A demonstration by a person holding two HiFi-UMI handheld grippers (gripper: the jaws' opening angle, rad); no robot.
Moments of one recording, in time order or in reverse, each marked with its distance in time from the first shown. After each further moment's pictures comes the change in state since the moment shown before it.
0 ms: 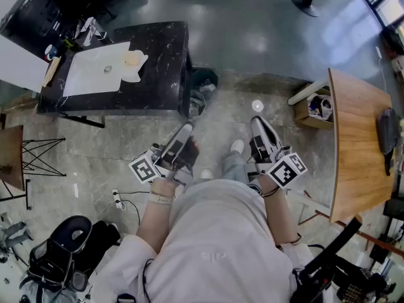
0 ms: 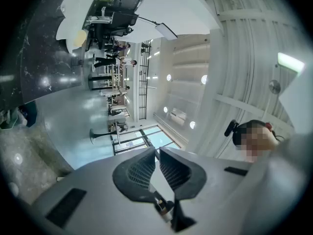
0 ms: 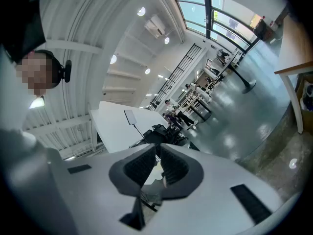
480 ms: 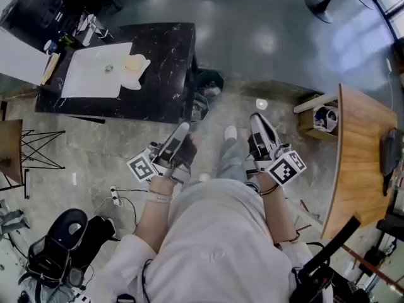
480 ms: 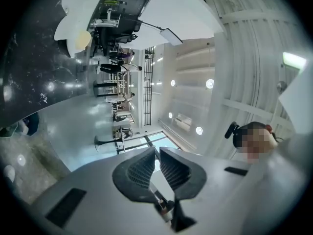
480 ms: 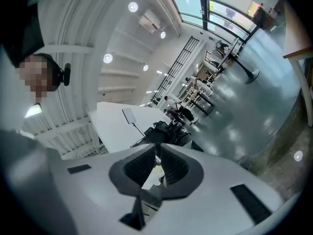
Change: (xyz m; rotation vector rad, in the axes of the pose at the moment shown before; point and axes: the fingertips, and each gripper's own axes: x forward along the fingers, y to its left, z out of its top) left arm 0.038 0.069 0.065 -0.005 -0.061 0.044; right arm 0.097 -0.052 0.014 0.045 0.033 0.029
